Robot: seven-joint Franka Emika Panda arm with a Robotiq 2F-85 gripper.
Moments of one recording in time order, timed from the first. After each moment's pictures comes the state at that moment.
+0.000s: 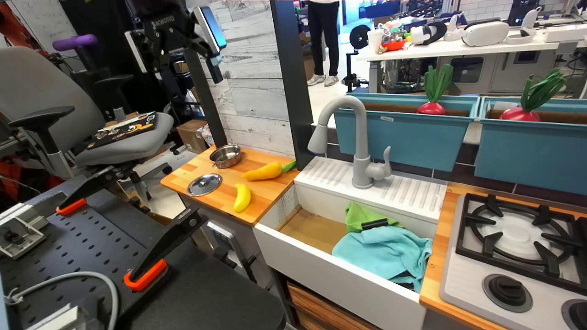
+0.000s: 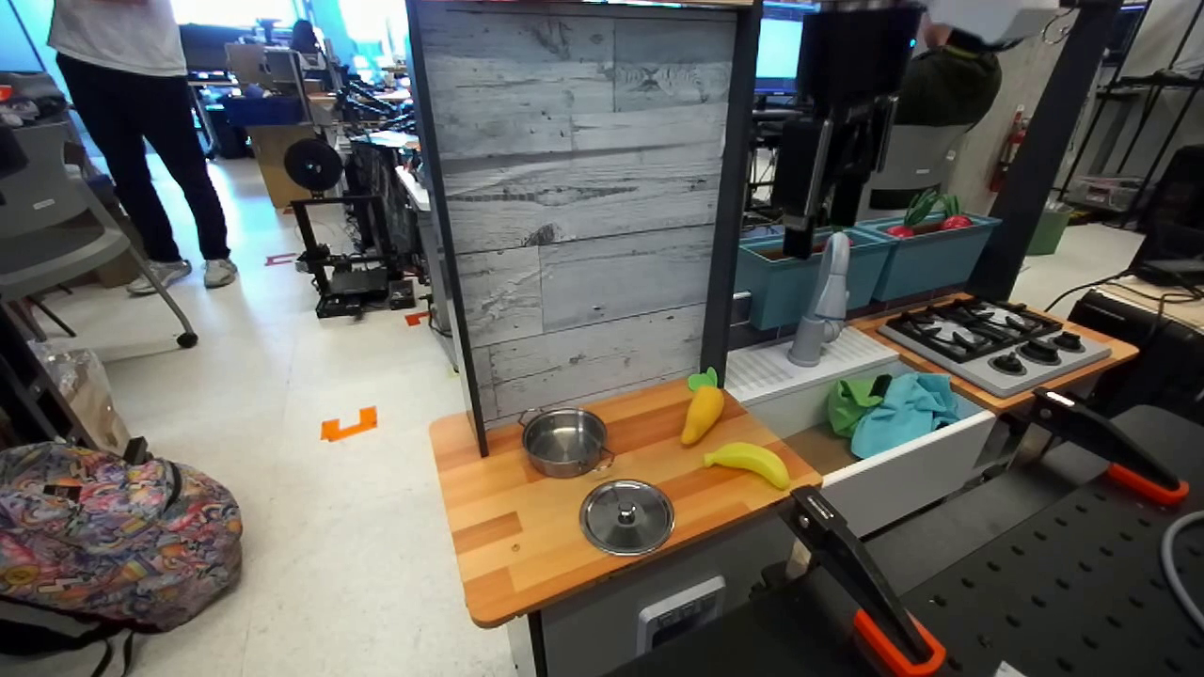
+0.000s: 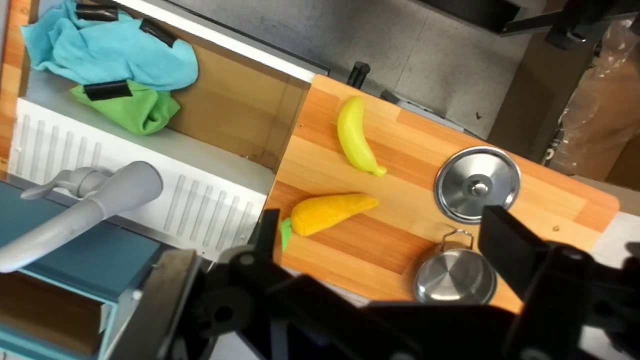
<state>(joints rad) 0.02 0.17 0.03 -2.37 -0.17 2.56 -0.25</state>
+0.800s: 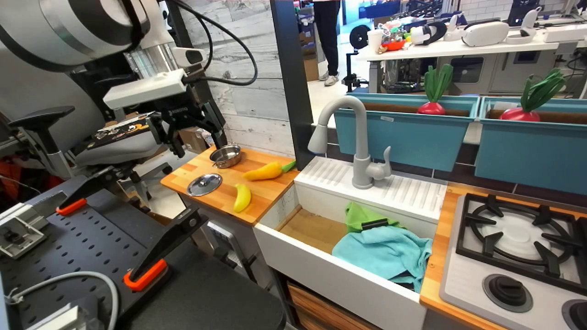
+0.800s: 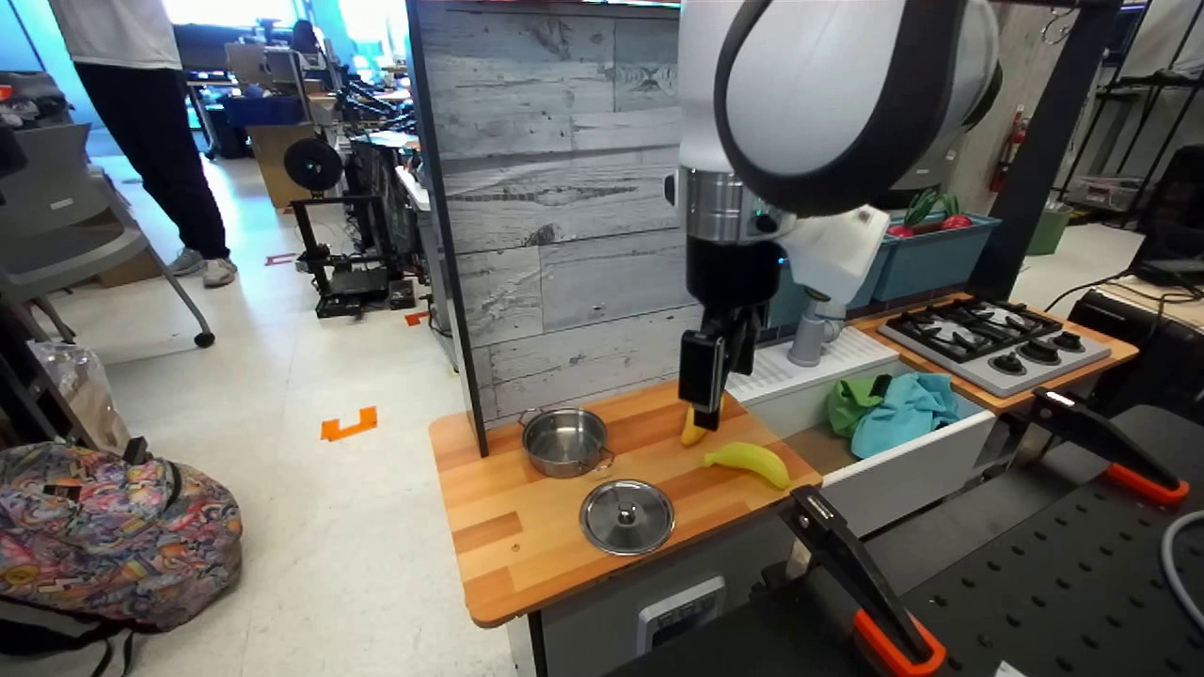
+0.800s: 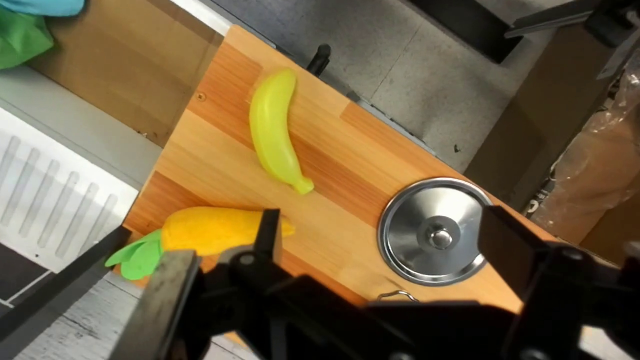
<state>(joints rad) 0.15 0.56 0.03 -2.26 -0.32 2.80 -0.17</state>
